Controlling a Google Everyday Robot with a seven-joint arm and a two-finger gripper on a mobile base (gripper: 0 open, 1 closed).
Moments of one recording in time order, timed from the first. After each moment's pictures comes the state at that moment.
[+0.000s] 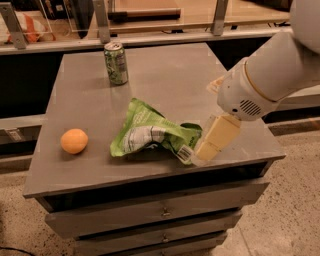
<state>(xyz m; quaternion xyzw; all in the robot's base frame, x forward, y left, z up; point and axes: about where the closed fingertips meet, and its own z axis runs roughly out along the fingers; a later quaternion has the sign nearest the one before) 0.451 -0.103 0.917 -0.57 0.77 0.10 0.26</state>
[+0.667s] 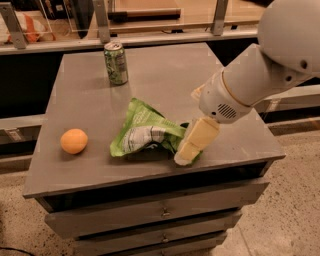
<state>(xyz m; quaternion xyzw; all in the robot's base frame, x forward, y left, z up) 0.470 -0.075 0.889 -0.57 0.77 0.14 0.26</state>
